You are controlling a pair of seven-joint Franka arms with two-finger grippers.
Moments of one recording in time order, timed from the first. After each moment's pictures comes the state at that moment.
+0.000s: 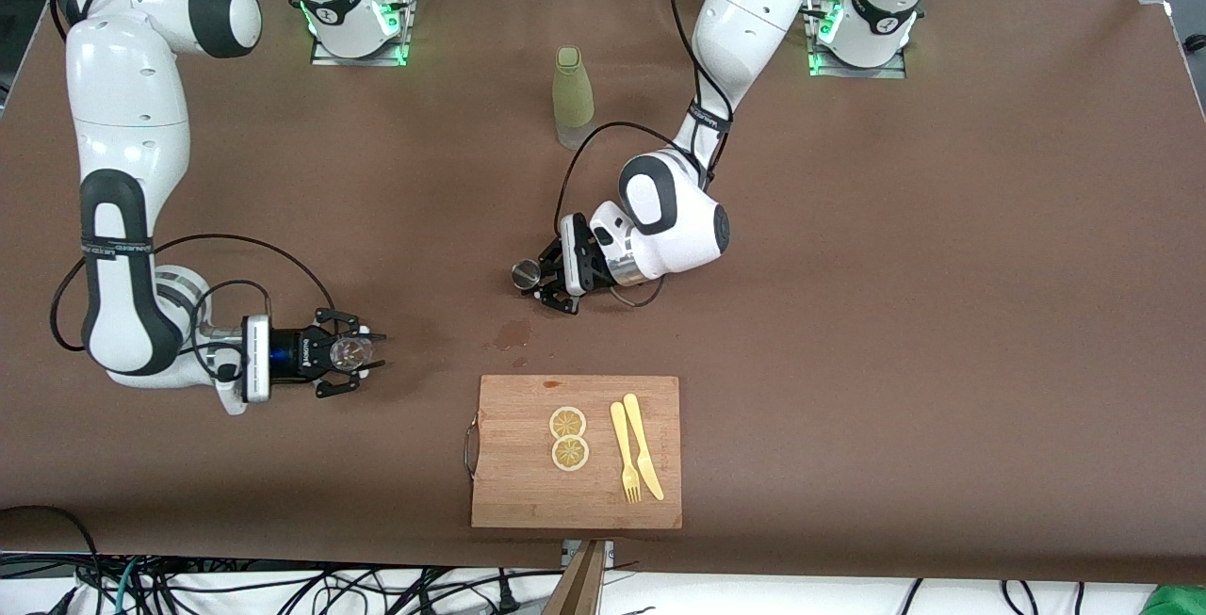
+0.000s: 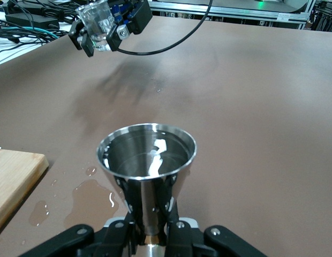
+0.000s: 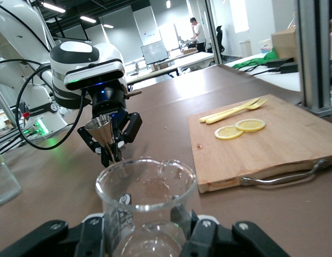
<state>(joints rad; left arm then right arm) -0.92 1.00 0.25 -1.34 -1.83 2.44 2.02 -0.03 1.06 -0.11 -1.24 1.31 1.51 -2.02</state>
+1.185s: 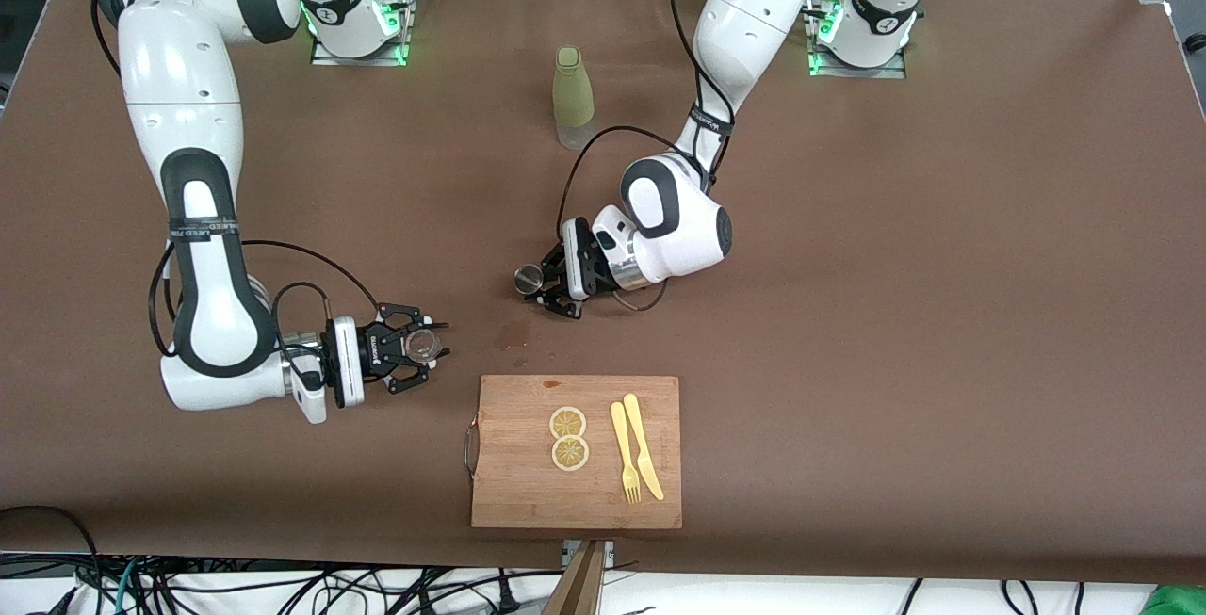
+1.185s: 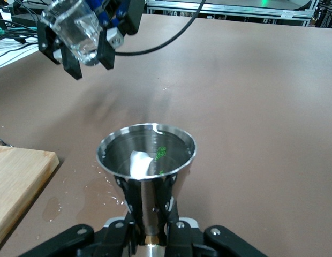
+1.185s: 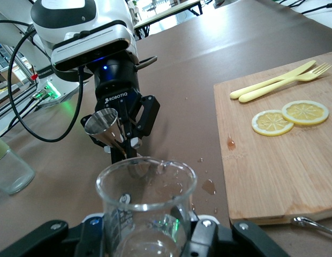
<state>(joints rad) -0.92 1.01 0.26 -1.33 -1.83 2.44 2.02 0.12 1.01 -0.09 -1.15 1.11 1.61 -1.81</state>
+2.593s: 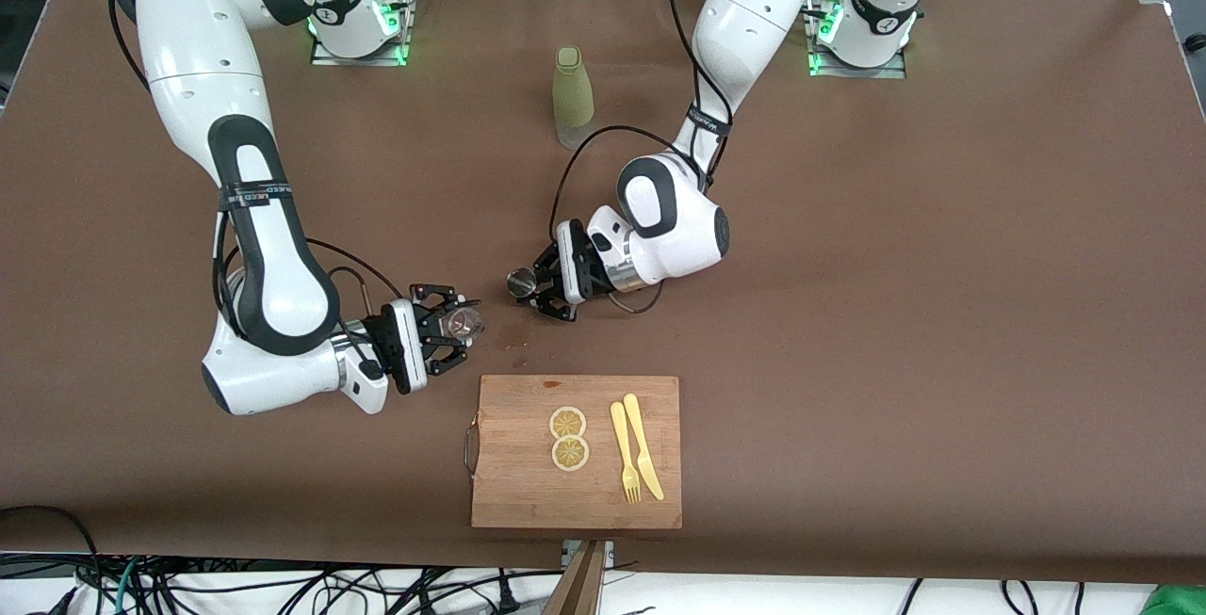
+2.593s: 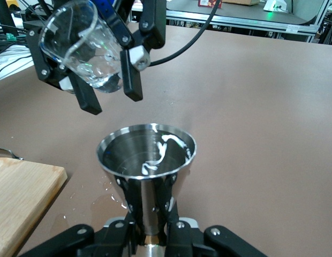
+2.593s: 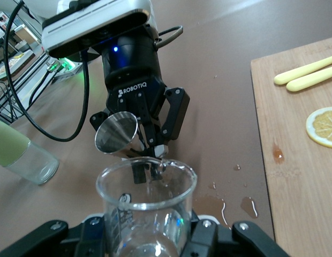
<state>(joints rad) -0.92 1.02 0.27 -1.29 -1.83 2.44 1.95 0.19 0.98 0.00 -1.08 0.86 1.62 -1.60</state>
